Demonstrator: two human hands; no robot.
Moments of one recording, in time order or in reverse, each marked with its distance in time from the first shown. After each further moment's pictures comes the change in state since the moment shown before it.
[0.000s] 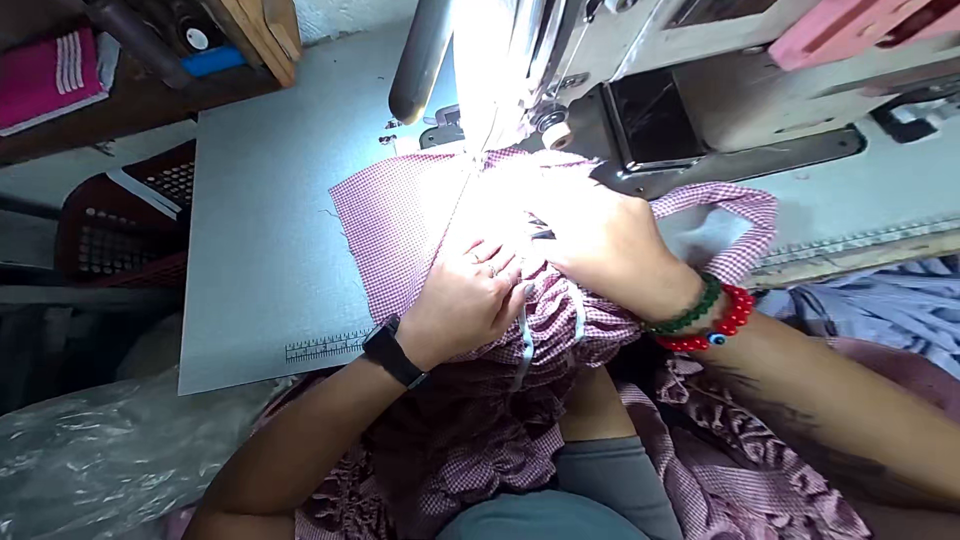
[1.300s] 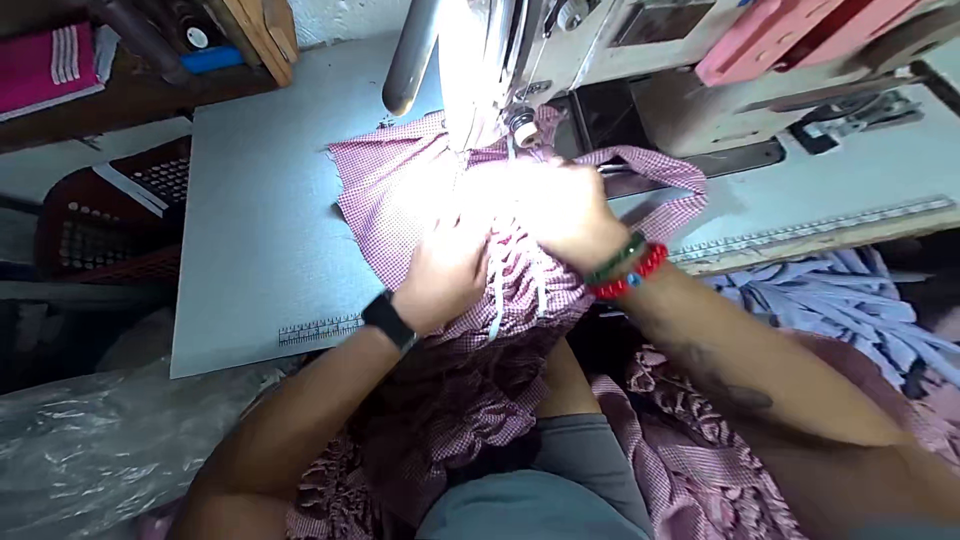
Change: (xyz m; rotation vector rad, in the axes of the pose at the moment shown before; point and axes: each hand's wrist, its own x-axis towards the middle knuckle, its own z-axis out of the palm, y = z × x) left_hand 0.009 0.002 0.003 0.016 -0.041 -0.255; right_hand 0.012 -0.010 -0.004 -0.071 -0.035 0.112
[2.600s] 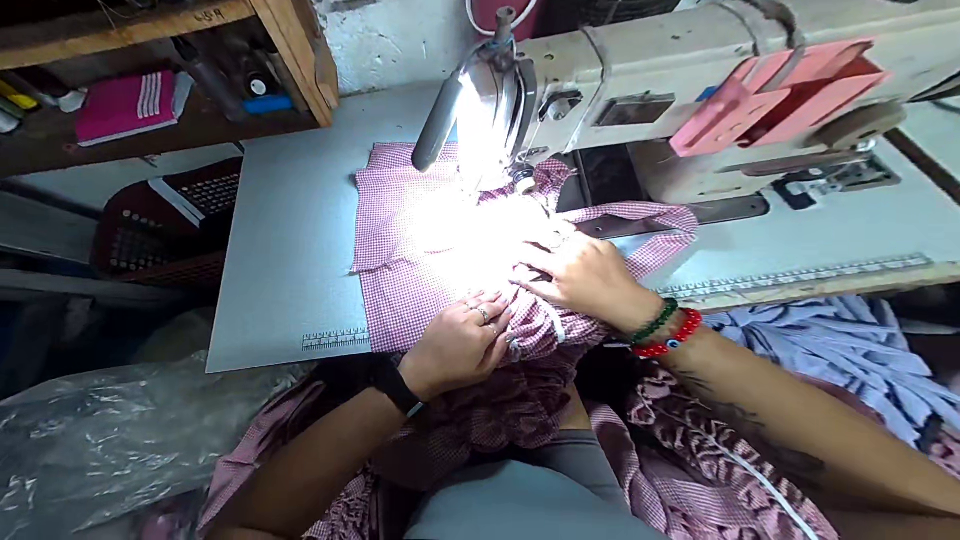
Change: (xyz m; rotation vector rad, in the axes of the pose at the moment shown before) left_hand -0.049 0.024 0.005 -0.167 0.044 0.229; right_hand -0.025 0.042 0.004 0.068 0.035 -0.325
